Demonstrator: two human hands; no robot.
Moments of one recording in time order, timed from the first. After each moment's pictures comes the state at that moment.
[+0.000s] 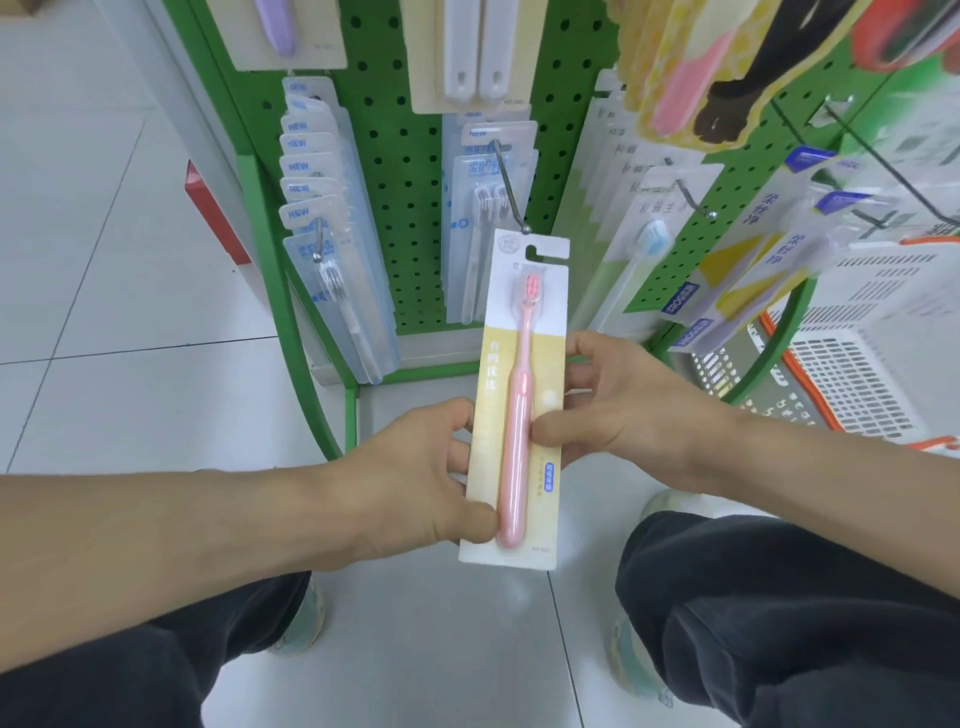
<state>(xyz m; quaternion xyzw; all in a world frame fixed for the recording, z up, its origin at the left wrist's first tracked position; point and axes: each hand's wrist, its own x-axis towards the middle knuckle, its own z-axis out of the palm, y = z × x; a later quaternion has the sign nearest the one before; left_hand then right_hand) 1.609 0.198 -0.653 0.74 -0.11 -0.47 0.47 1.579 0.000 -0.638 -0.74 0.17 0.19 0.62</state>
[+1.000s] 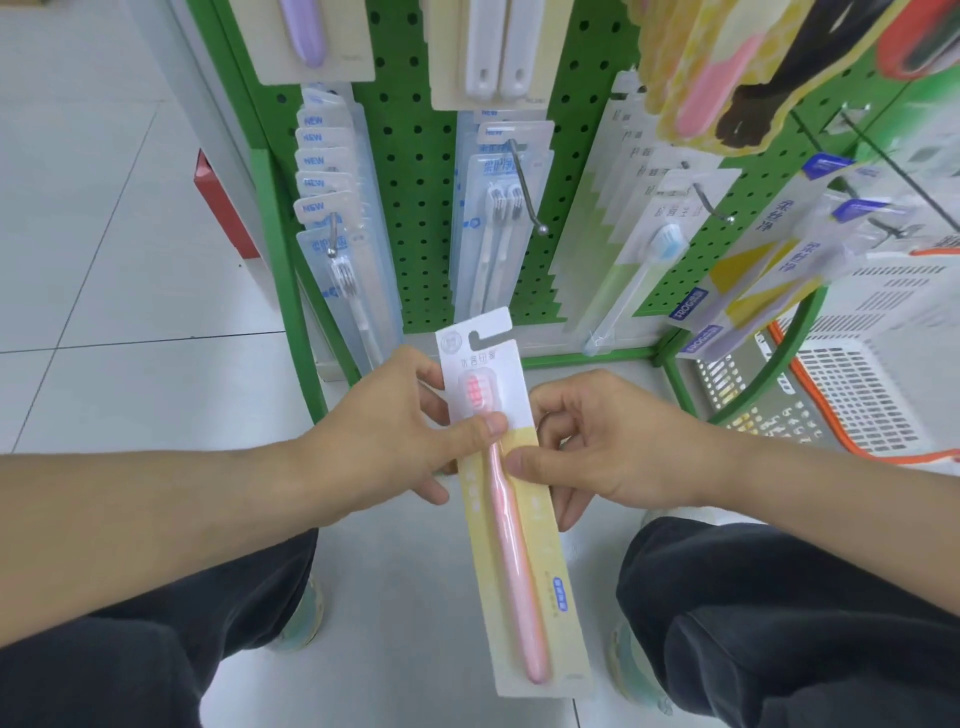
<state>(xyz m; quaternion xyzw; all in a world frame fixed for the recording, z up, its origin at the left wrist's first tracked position) 1.626 0.201 -0.648 0.81 -0.06 -0.33 0.48 1.575 0.005 -0.644 -0.80 0.04 0.30 0.52</state>
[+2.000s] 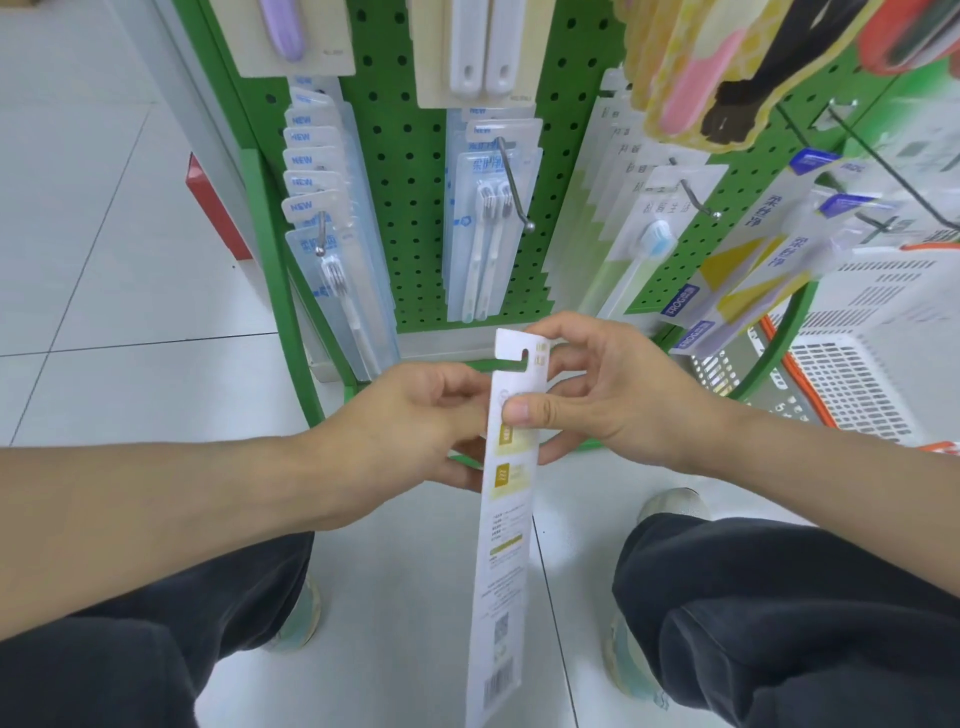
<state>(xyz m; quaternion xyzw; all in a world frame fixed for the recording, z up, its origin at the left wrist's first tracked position) 1.625 0.193 -0.649 0.68 -0.08 -0.42 0.60 1.586 -0.006 -0.646 -0.73 0.06 0.17 0.66</state>
